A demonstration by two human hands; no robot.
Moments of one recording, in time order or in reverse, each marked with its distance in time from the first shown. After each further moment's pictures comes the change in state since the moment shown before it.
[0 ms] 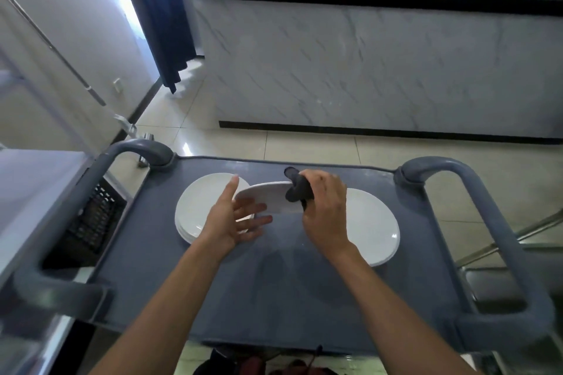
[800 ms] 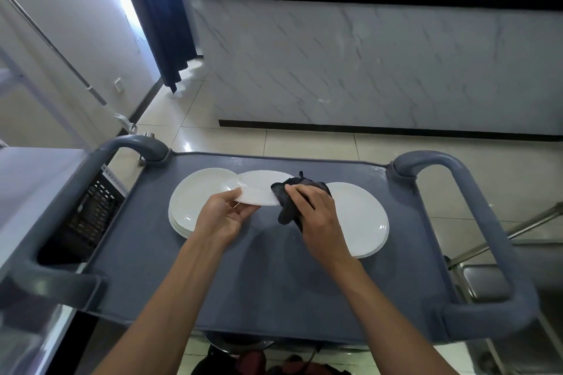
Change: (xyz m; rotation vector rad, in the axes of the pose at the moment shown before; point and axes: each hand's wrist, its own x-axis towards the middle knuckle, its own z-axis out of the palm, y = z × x) left_hand 0.003 -0.016 0.018 -0.460 -0.015 0.099; right_hand -0.044 0.023 -0.021 0.085 -0.131 -0.152
